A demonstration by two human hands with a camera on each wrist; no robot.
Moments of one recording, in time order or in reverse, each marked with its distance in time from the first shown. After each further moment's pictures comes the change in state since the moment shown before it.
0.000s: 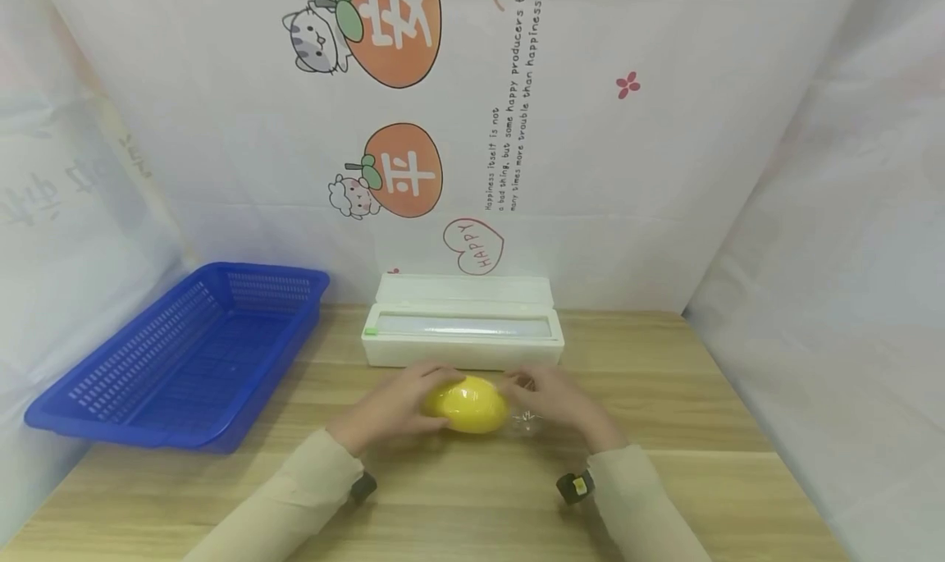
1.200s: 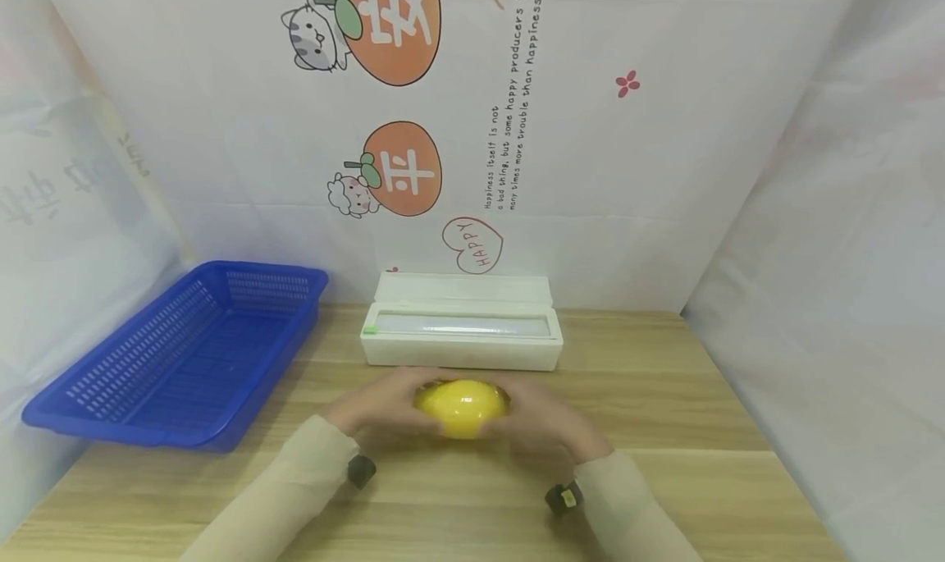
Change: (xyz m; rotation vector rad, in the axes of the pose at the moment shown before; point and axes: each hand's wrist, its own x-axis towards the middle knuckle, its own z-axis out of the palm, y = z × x) left_hand 0.004 -0.027 0.001 -0.378 -0.151 -0.024; right_hand -0.004 -0.018 0.017 0.044 -0.163 -0.144
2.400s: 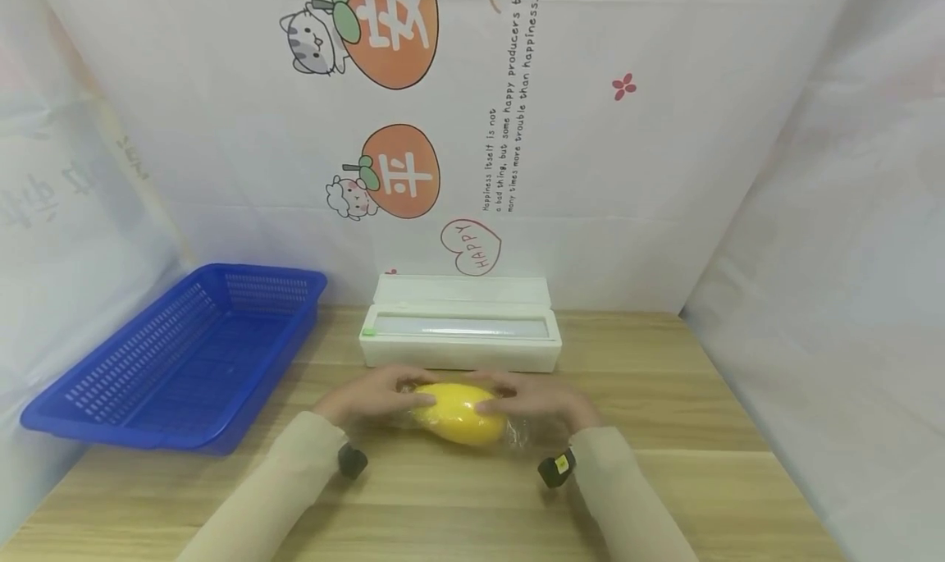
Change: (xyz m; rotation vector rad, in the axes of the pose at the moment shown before) left_hand -0.010 -0.018 -0.011 -0.210 -0.026 -0.194; right_hand 0.020 0.030 -0.014 0.113 -0.203 0.123
